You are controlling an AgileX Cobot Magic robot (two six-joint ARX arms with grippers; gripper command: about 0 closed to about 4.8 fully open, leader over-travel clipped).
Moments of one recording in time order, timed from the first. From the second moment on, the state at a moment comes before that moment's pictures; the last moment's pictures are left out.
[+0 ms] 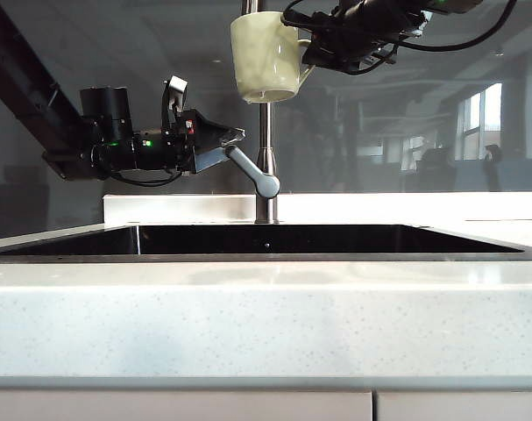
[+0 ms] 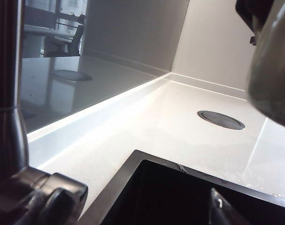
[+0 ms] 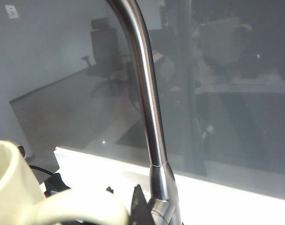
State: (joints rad) left arm -0.15 2.50 1.99 0.83 1.15 -0.42; right arm 0.35 1.86 1.51 0.43 -0.08 0.14
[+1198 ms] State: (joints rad) left arm -0.15 2.50 1.99 0.73 0.80 -0.21; right arm 0.36 1.86 1.51 0.43 -0.08 0.14
